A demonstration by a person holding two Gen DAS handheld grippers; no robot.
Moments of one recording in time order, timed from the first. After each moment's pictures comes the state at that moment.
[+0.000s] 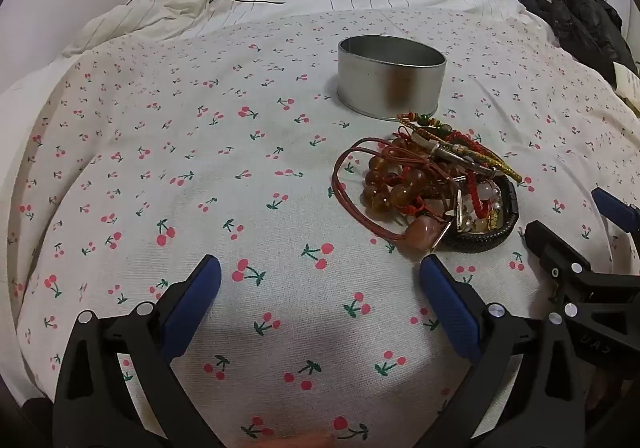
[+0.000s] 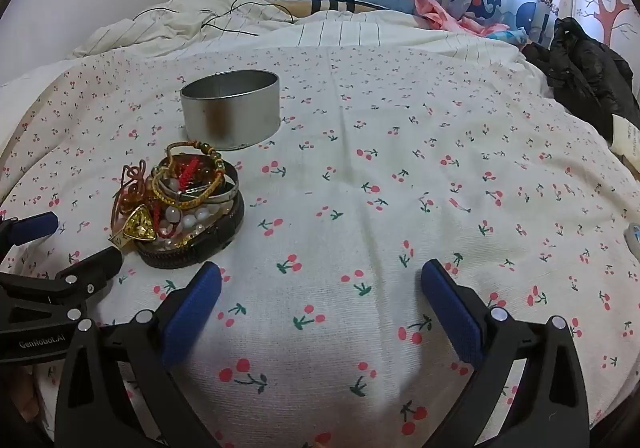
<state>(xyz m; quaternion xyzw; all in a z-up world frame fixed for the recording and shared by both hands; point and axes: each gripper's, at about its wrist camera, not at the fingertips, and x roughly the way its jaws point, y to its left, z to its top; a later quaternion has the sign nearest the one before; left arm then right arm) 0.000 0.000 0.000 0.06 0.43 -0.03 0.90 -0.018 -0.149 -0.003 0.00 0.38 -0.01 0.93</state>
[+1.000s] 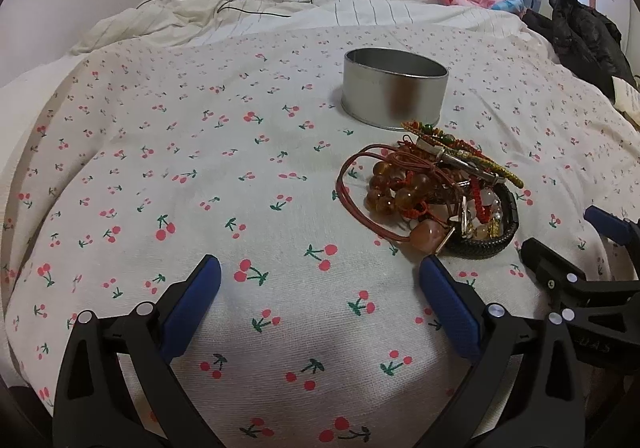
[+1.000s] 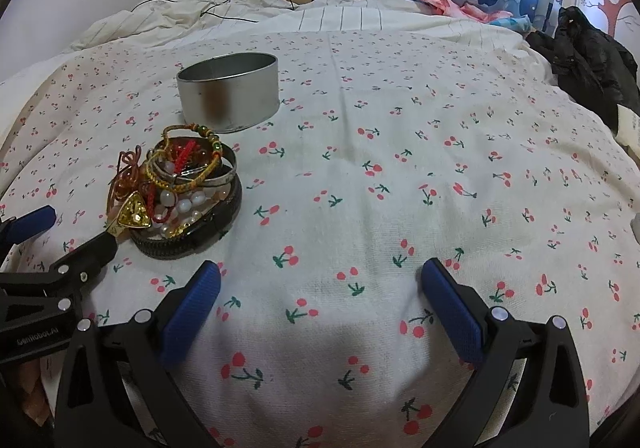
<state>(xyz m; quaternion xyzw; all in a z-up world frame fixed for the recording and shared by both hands) -0.008 0.007 -0.003 0.04 0.40 -0.03 0.91 -0.016 -0.151 -0.014 0.00 0.40 -0.01 0.92</state>
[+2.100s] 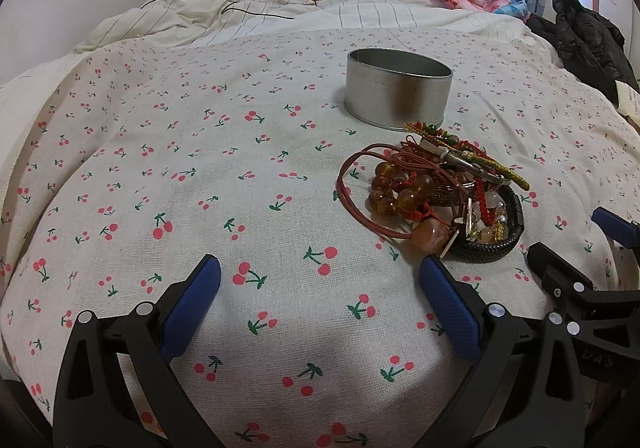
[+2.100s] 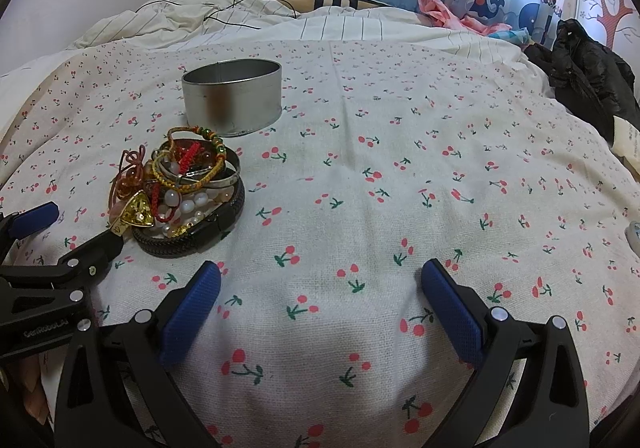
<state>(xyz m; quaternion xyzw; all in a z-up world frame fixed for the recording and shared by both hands) -0.006 0.007 -0.009 0.04 0.40 -0.02 0.92 -0.018 -0.150 -0.011 -0.01 0.38 -0.01 0.92</state>
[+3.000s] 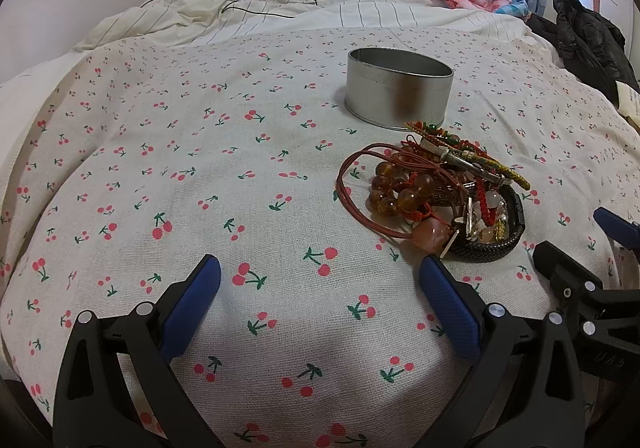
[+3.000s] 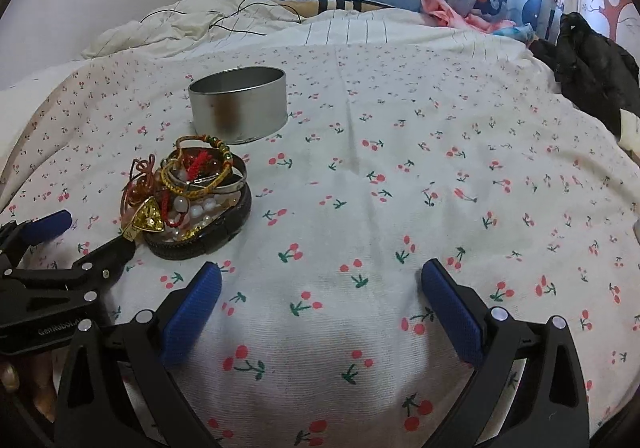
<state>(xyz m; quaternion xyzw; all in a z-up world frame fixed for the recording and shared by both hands) -0.006 0.007 -0.009 0.04 0.40 -0.02 0.92 -0.019 -0.155 -0.009 0.01 0.38 0.01 0.93</state>
